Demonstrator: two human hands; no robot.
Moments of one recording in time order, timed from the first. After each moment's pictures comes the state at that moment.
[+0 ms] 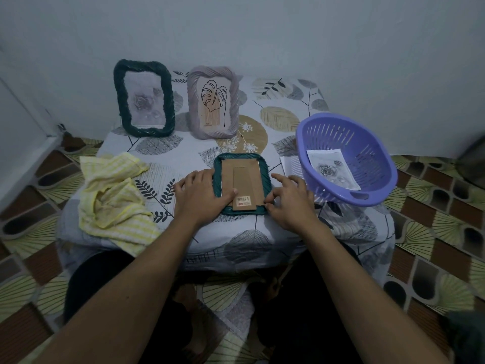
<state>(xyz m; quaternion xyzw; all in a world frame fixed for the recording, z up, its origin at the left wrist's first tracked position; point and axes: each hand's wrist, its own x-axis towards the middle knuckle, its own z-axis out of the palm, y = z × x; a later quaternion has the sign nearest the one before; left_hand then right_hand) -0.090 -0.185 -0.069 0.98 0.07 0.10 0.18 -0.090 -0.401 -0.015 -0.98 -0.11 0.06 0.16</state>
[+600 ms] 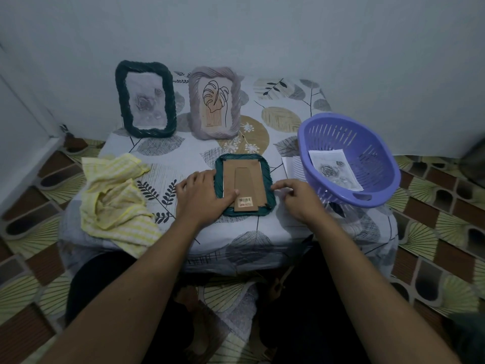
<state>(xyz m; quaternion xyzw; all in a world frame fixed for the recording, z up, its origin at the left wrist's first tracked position) -0.088 -0.183 -0.071 0.98 0.07 0.10 0.18 -0.065 -0.419 -0.028 -0.92 -0.06 0.08 0.39</state>
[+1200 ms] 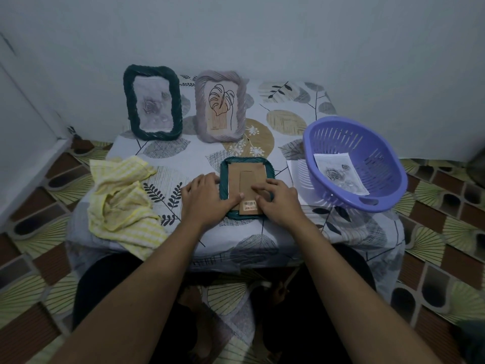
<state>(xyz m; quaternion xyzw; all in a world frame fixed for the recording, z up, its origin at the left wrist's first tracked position) -0.093 -0.184 -0.063 0.96 0.09 0.10 0.25 -0.065 -0.375 -0.041 -0.95 -0.10 0.07 0.29</state>
